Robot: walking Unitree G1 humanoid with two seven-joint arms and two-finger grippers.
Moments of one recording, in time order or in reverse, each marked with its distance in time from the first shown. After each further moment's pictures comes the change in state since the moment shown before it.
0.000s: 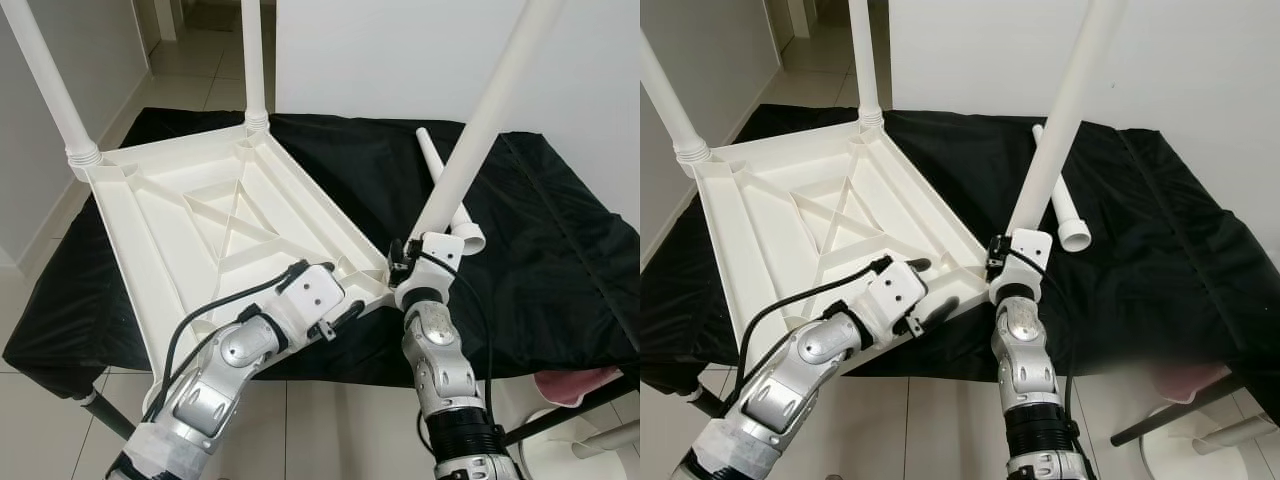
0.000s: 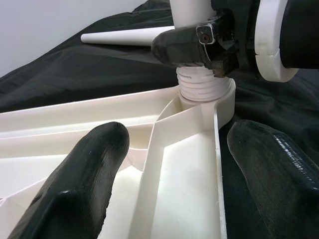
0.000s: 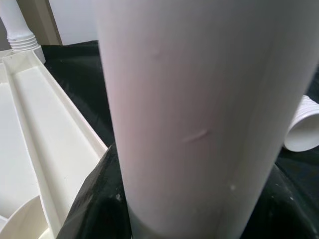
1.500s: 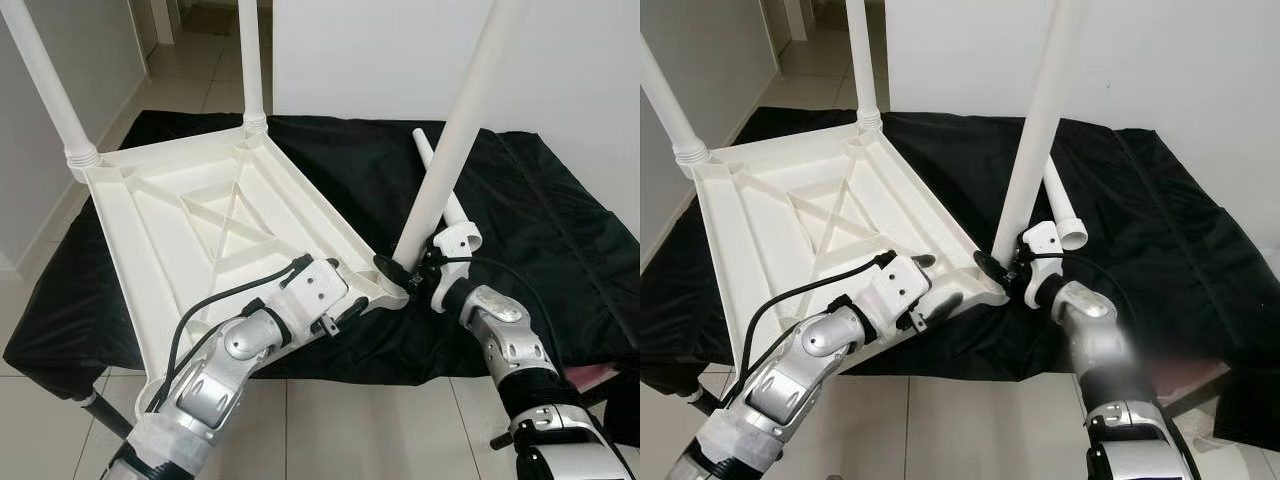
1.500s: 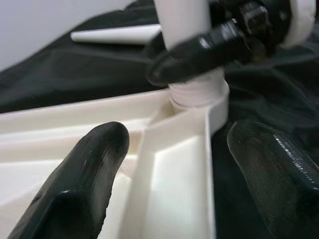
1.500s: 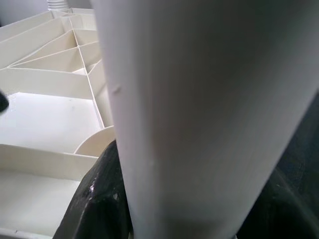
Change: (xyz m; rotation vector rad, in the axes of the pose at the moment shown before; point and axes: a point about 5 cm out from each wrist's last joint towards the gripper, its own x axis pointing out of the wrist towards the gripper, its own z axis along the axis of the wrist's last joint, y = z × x) left arm 0.006 -0.005 -0.002 -0.016 0.019 -0.042; right arm 0.025 -0.044 -0.002 -0.223 0.096 0.830
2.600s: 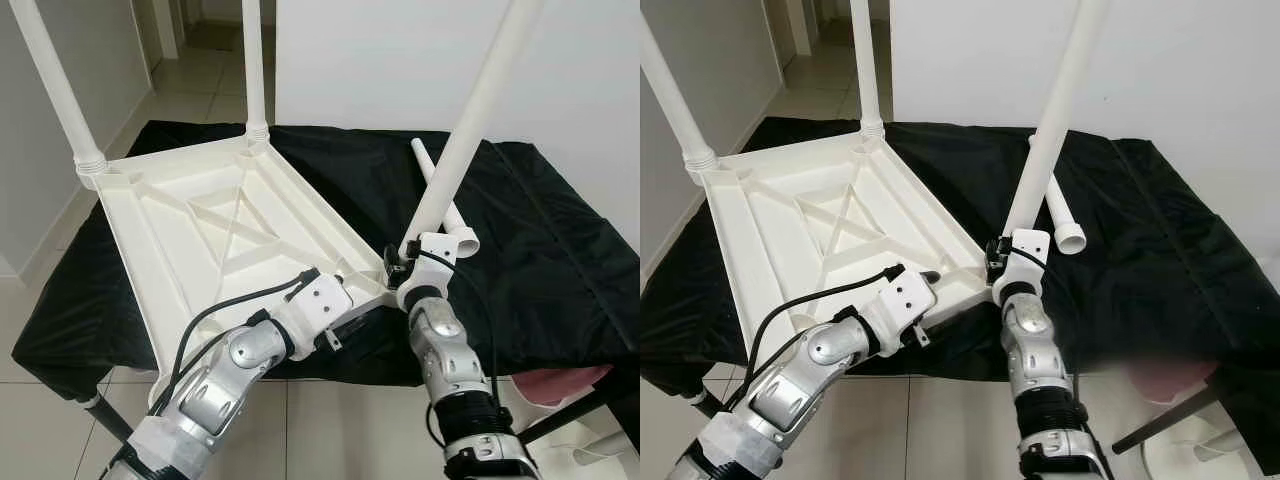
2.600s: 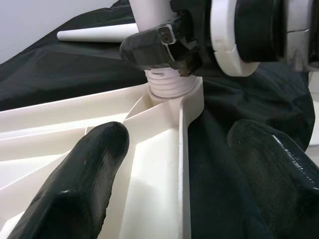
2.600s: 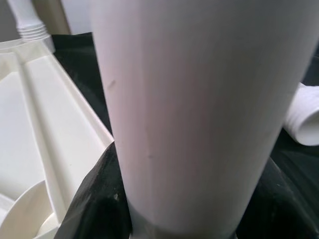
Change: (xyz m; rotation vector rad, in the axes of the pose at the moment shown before) left arm 0.003 -0.006 -0.004 -0.013 0.019 -0.043; right arm 0.023 0.035 -0.001 0.242 -0.025 -0.786
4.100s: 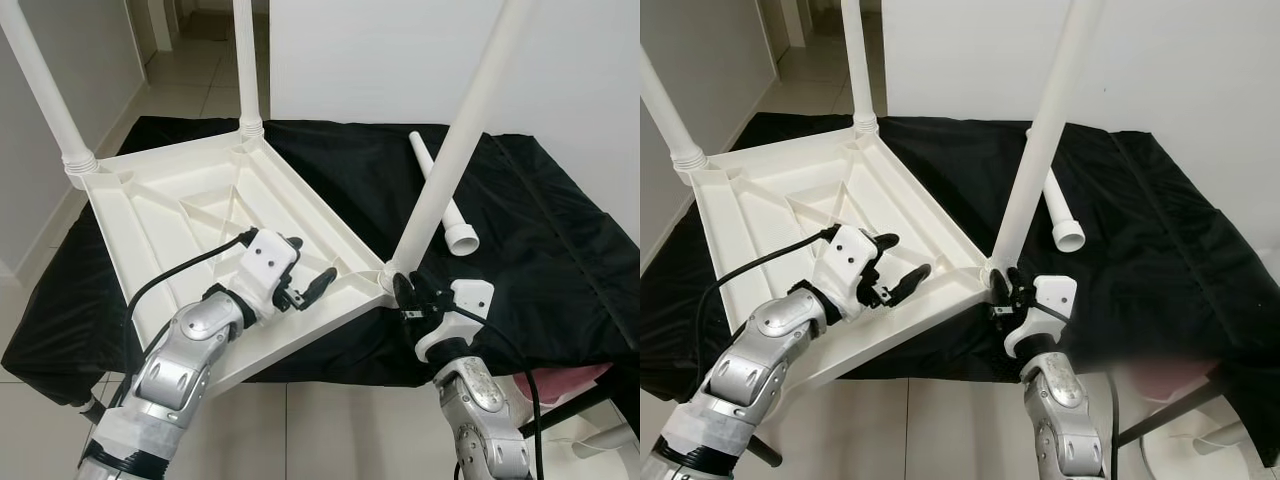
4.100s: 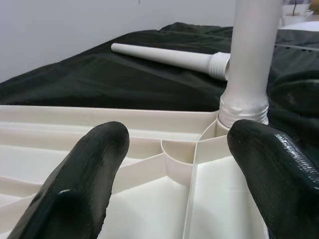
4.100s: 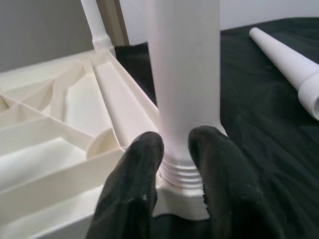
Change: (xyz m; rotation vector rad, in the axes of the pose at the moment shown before) left arm -0.033 0.051 0.012 -0.121 -0.093 0.161; right arm -0.075 -0.024 0.000 0.057 -0.060 0.278
